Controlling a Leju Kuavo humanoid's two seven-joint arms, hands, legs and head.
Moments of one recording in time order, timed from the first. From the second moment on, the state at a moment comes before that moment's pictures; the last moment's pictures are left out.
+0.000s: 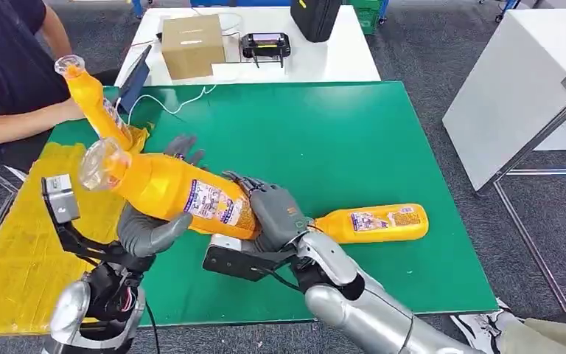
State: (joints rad) left arm -0.13 -0.03 -0.34 -1.86 0.49 -0.19 0.18; right arm -0.48 -0.05 0.97 -1.50 0.61 -0.12 0.30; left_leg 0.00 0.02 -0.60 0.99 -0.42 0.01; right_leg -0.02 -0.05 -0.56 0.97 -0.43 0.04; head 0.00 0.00
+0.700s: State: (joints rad) left arm -0.13 -0.03 -0.36 -1.85 0.29 -0.15 0.10; right arm -0.53 -0.06 1.05 -1.47 0.54 -0.12 0.31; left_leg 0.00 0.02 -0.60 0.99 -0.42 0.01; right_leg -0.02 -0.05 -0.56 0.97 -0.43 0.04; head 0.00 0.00
